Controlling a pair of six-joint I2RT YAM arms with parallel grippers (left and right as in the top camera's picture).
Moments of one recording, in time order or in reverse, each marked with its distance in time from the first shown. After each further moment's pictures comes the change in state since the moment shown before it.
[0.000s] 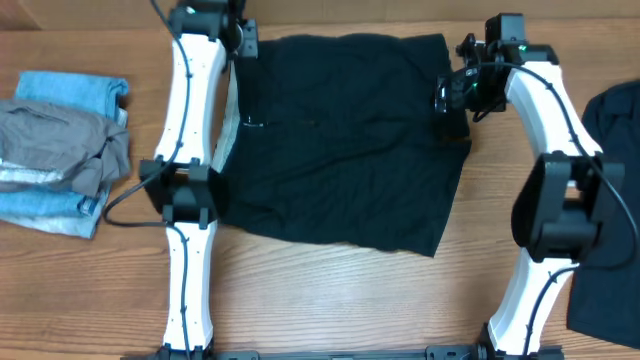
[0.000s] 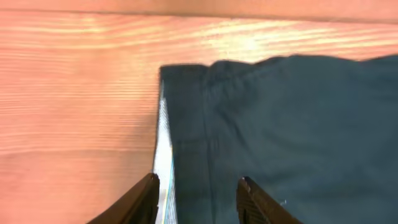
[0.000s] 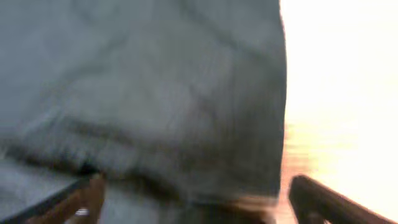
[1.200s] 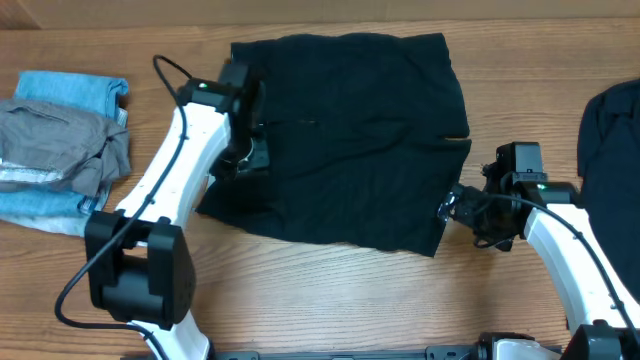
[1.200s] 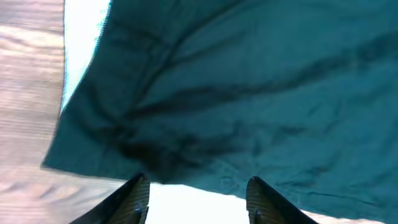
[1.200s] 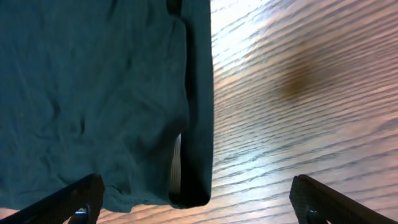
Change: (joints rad) left arm -0.094 -0.725 -1.312 0.085 0.109 -0.187; right arm -0.005 -0.771 -1.036 0.148 -0.028 0.418
